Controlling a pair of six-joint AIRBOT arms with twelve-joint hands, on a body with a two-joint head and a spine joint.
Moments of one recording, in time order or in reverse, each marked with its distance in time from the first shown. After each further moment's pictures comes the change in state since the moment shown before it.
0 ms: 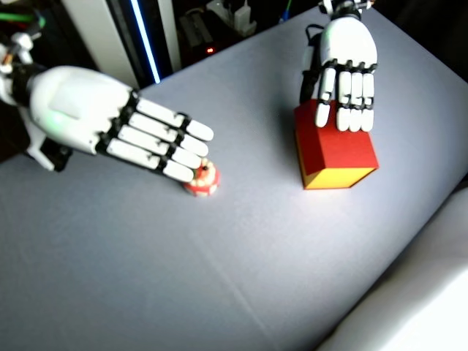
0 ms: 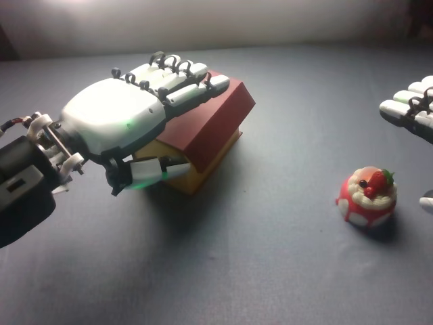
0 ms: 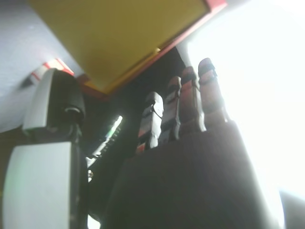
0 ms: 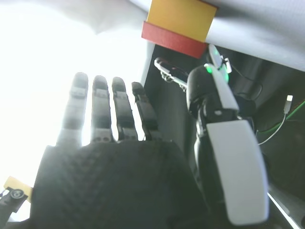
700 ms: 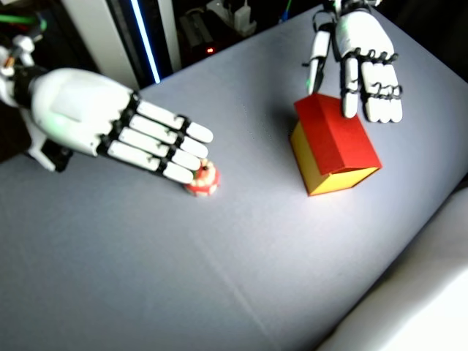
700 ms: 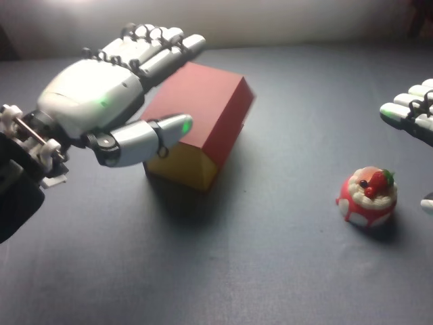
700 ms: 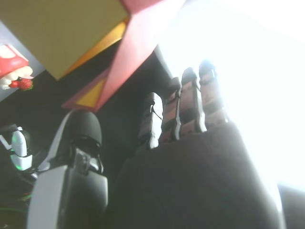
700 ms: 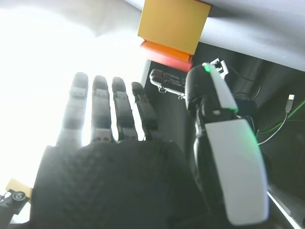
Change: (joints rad) left arm 0.035 0.018 -0.005 -0.137 -0.192 -0.021; right arm -0.012 -0.006 0.004 0.003 0.006 0.006
